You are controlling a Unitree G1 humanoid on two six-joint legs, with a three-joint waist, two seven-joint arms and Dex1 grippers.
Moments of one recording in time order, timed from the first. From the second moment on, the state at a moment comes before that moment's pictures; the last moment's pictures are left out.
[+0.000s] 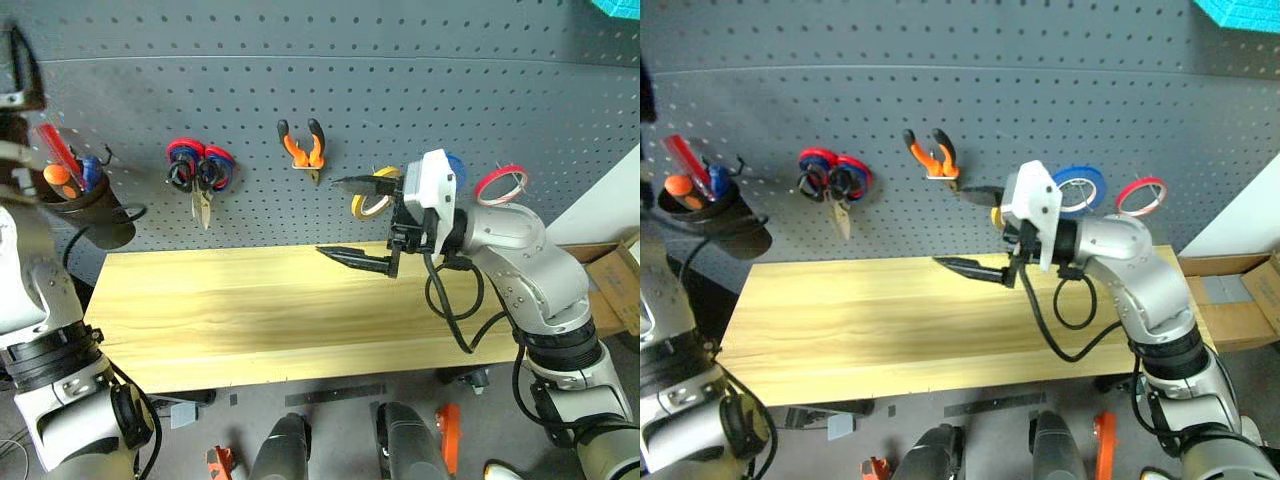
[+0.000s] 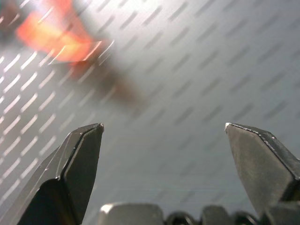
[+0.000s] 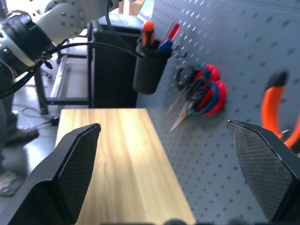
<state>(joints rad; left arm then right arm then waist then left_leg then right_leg) -0.62 0.64 0.49 -0.10 -0.36 0.07 -0.18 -0.71 -0.46 0.17 -0.36 0.44 0.51 0.86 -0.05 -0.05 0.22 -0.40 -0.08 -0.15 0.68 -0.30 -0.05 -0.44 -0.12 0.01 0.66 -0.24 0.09</state>
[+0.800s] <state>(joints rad) 0.06 0.43 0.14 -0.33 -0.40 0.44 -0.29 -0.18 -0.44 0.06 -0.37 0.29 0.36 0.61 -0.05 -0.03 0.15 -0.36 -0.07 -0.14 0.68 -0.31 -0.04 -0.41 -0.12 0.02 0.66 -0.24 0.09</state>
